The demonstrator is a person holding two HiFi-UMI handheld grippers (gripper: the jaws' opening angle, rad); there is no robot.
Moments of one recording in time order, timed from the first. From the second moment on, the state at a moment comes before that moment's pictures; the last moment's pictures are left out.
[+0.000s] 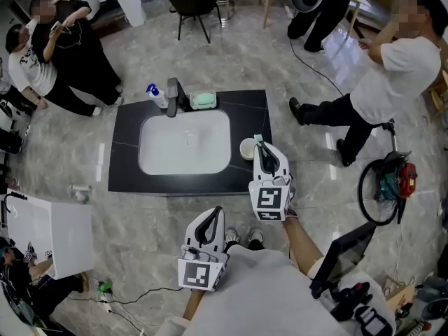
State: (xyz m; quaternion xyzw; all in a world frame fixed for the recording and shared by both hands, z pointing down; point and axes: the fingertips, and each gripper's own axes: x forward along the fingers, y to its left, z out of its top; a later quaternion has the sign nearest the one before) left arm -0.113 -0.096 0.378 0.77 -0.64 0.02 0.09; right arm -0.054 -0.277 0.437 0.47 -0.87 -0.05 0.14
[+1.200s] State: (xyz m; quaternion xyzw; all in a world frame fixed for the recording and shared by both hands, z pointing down) left arm -0.087 -0.065 0.361 0.79 -0.61 0.01 0.06; right arm -0.008 -0.105 0.386 0.39 -0.91 -0.09 0.14
